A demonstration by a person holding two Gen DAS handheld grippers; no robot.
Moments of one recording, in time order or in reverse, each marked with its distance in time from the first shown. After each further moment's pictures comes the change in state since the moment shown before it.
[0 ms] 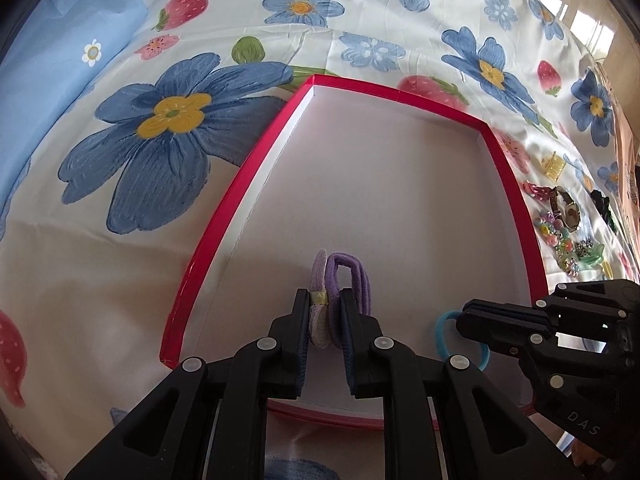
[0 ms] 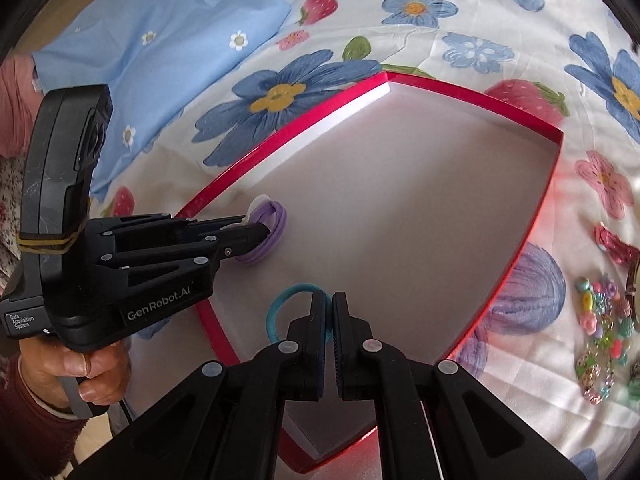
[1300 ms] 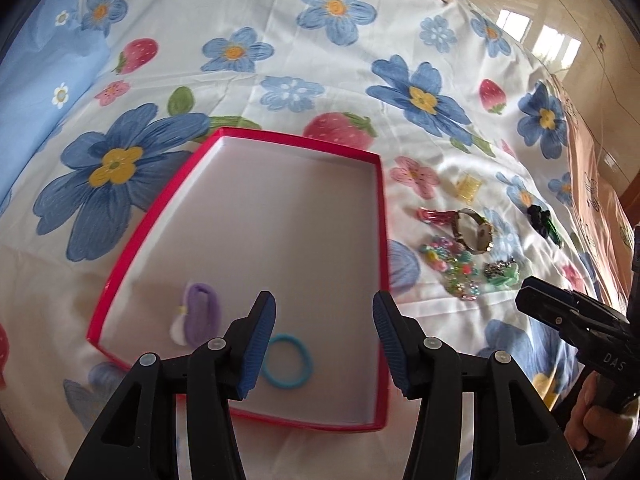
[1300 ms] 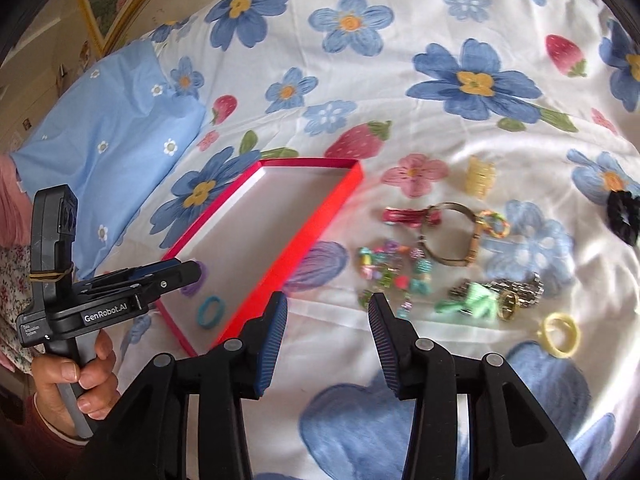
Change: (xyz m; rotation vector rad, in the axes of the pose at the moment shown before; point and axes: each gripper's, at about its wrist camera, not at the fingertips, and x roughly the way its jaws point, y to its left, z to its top) left arm -0.061 -0.070 -0.007 0.036 -0.097 -0.124; right arm -0.138 -0.105 -0.072 0.295 -0.281 -0.128
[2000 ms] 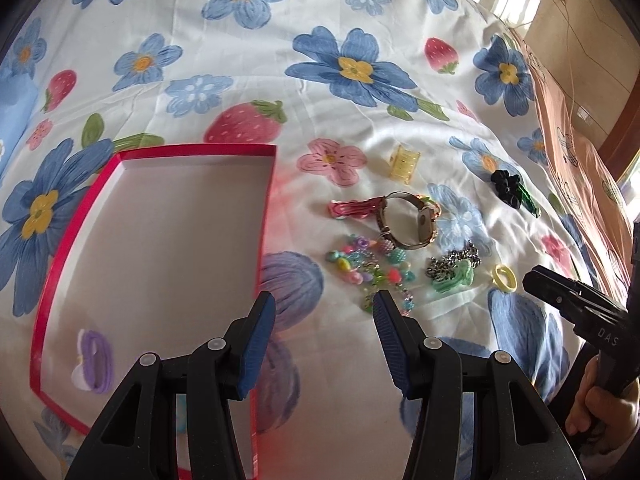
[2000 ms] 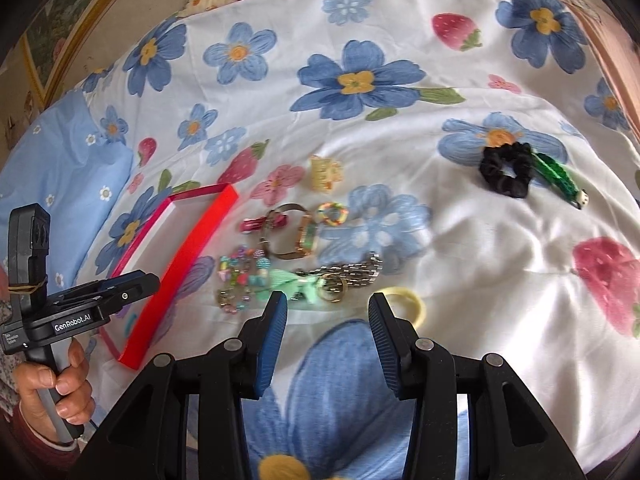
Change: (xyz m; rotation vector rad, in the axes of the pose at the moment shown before) left arm 0.058 -0.082 0.029 0.141 0.069 -0.061; right arm -0.042 -0.103 -0.019 0.159 -0.056 -0.176
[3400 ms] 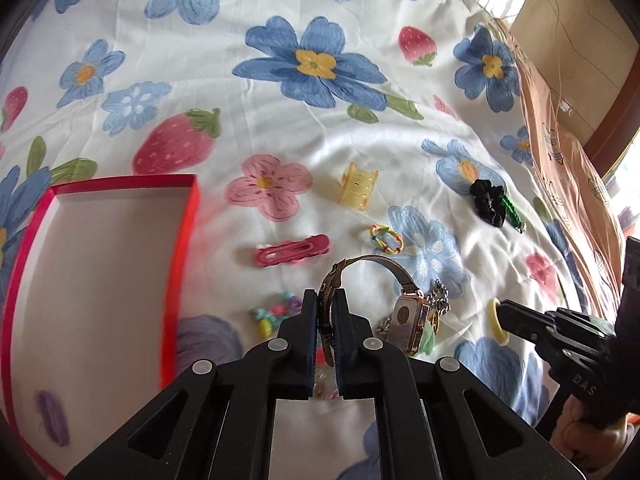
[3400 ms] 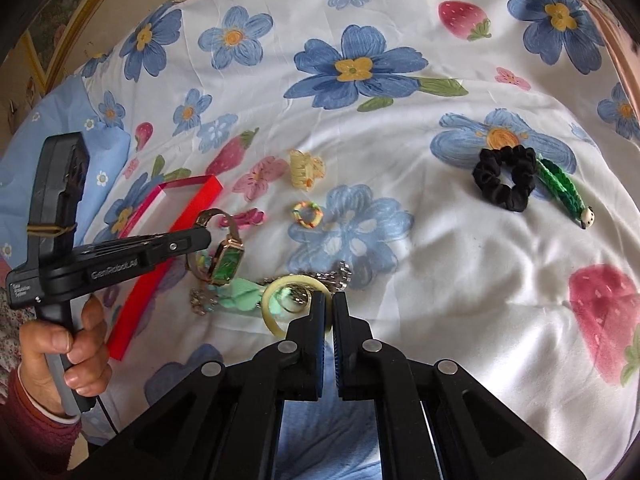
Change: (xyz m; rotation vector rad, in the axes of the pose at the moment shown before) left arm 0.055 -0.028 0.045 -0.001 0.028 -0.076; right arm 0.015 -0.010 0.023 -0.055 0.068 0.042
